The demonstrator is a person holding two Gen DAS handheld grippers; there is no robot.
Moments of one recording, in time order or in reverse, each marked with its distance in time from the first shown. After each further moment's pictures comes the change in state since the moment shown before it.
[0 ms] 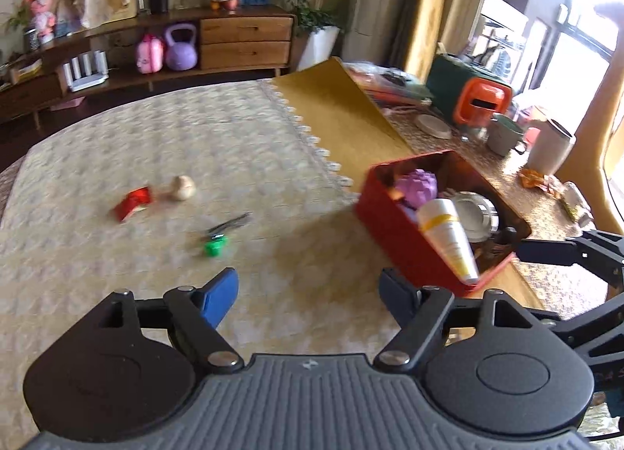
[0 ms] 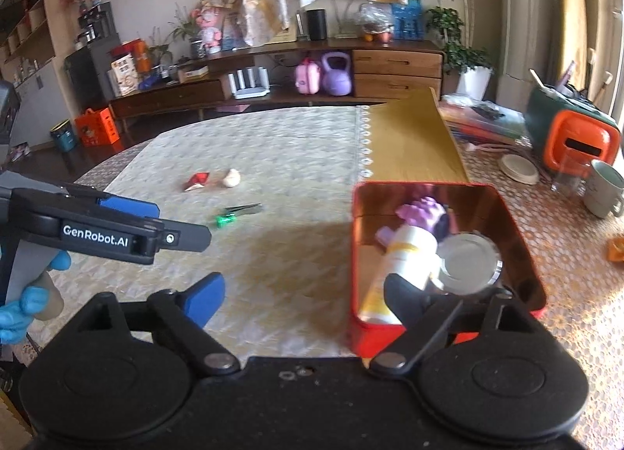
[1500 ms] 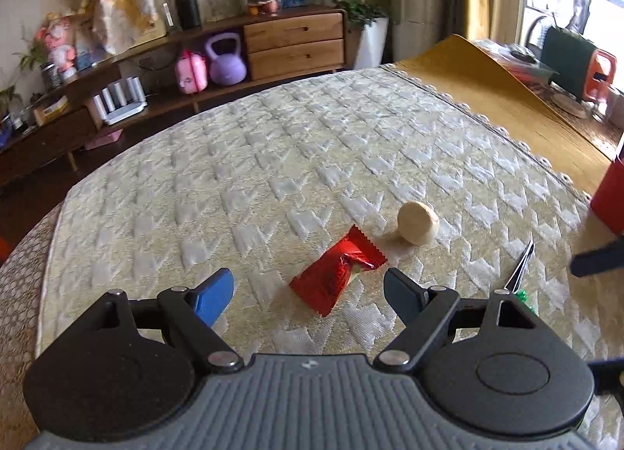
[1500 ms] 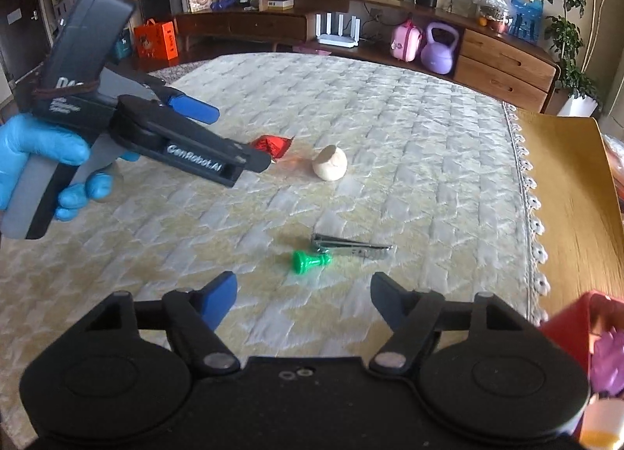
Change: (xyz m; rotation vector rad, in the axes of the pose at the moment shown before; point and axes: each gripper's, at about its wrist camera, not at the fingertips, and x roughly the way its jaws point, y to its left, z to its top) left arm 0.137 0.192 0.039 0.161 -0.034 0.148; right arm 0.198 0.098 0.047 -0.276 0.159 0.115
